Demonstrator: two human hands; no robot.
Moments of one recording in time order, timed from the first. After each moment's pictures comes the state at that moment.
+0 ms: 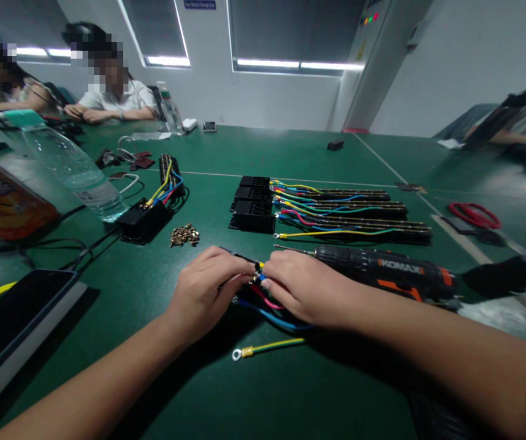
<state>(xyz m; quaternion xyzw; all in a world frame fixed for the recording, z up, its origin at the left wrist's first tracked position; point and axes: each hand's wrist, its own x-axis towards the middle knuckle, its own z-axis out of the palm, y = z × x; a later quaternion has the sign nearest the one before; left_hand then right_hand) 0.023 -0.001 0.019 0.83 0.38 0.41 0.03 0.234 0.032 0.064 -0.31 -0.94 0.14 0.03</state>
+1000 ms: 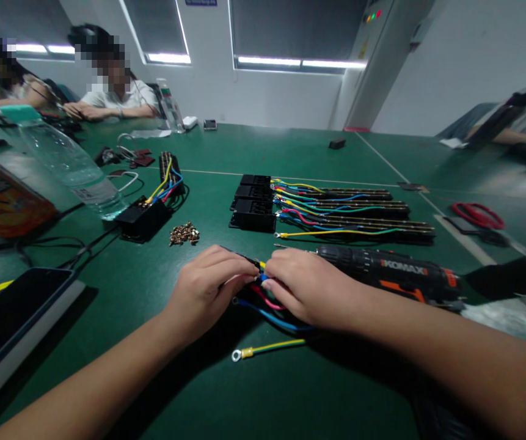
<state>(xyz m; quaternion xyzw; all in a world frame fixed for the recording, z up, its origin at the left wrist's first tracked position) 0.022 0.001 0.024 0.84 0.37 0.39 0.05 0.234 0.030 0.068 -0.33 -0.94 0.11 0.03</state>
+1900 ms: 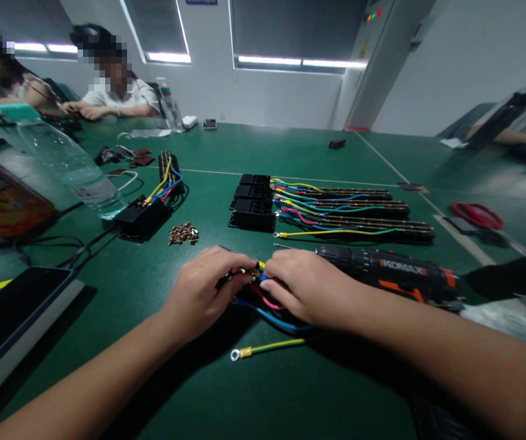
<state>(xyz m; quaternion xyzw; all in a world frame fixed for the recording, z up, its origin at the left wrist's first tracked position) 0.022 0.000 0.023 0.83 0.40 0.39 0.06 0.233 0.031 0.069 -0.34 -0.93 0.12 0.03</state>
